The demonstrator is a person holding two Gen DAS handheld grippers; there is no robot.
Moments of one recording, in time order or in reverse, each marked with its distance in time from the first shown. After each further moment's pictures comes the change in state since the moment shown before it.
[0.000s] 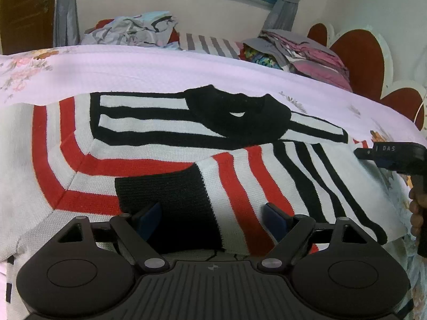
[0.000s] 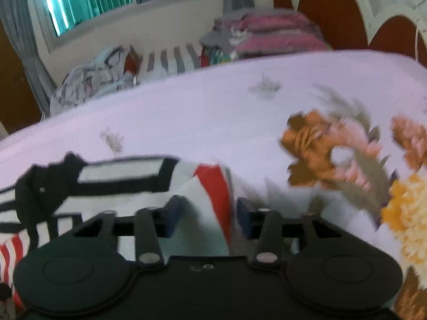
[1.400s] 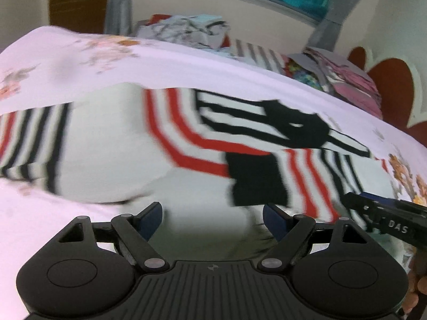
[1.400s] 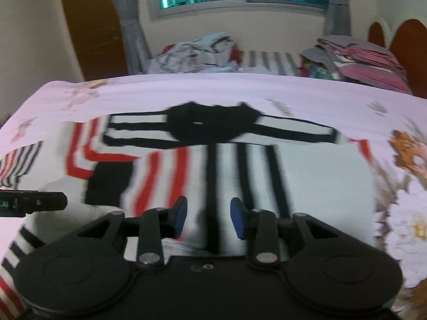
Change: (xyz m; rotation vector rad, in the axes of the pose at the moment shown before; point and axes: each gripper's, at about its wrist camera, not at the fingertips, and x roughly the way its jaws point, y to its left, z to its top) left arm -0.097 0.079 -0.030 -0.174 -0.003 0.134; right arm -0.101 0.147 -0.083 -0.308 0.009 0.278
